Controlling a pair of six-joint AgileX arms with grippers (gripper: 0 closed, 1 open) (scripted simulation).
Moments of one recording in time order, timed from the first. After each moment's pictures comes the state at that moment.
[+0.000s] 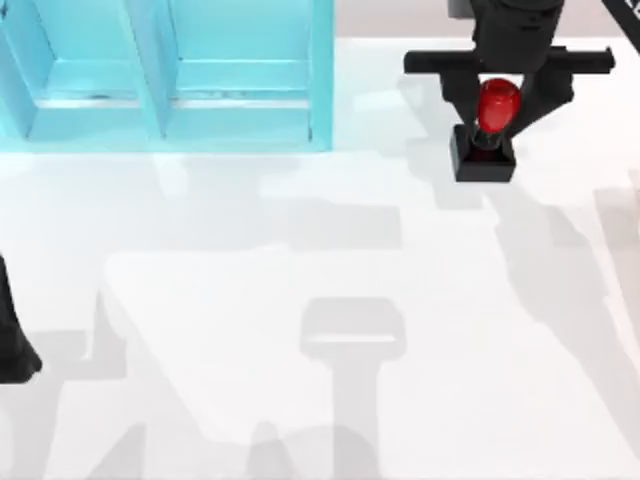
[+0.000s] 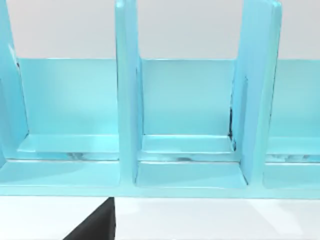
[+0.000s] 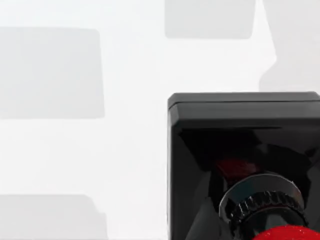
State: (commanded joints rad) left arm 0.00 0.00 0.00 0.00 0.00 0.00; right arm 0.36 2.59 2.81 -1.79 0.01 0.39
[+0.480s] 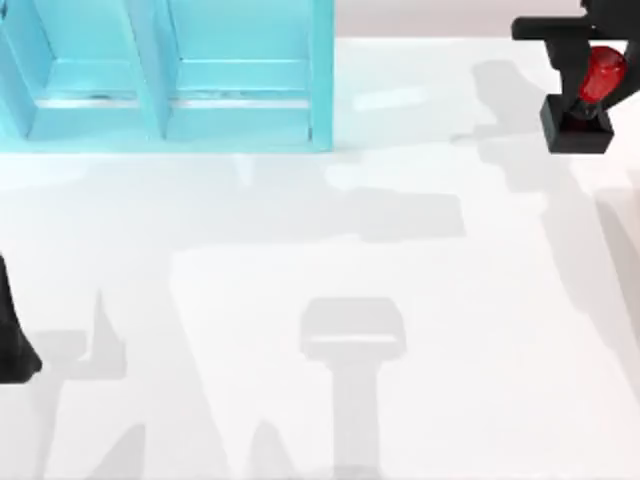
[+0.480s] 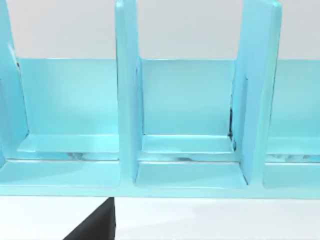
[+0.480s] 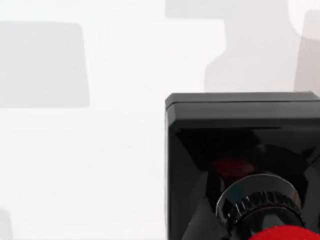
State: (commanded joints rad) left arm 0.00 0.00 0.00 0.00 0.00 0.00; right arm 0.18 2.41 2.58 -1.70 0.01 0.20
